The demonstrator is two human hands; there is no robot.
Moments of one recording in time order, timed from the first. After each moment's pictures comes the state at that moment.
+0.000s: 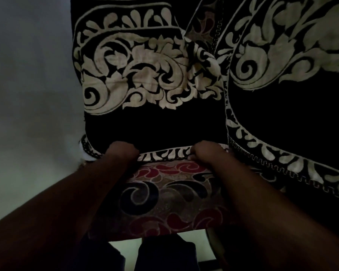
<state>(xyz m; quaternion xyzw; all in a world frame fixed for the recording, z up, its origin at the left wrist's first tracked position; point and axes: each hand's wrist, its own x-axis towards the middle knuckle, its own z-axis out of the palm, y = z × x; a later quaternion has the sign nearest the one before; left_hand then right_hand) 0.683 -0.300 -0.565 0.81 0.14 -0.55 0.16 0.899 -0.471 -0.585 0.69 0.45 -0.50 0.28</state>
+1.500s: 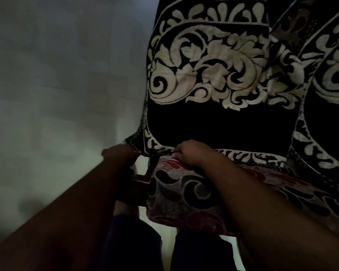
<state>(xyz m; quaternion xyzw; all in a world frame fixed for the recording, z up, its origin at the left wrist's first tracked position) 0.487 -0.256 -0.589 0.53 0.68 -0.46 0.21 0.727 -0.351 -0.578 0.60 0.52 -0.58 0.14</state>
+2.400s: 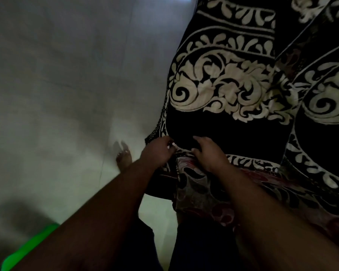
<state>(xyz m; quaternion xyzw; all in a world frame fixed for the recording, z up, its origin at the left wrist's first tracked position) 0.508 -0.264 -0.550 0.69 0.51 -0.18 0.49 0.695 -0.348 -0.532 0.76 0.44 -0.47 0.04</state>
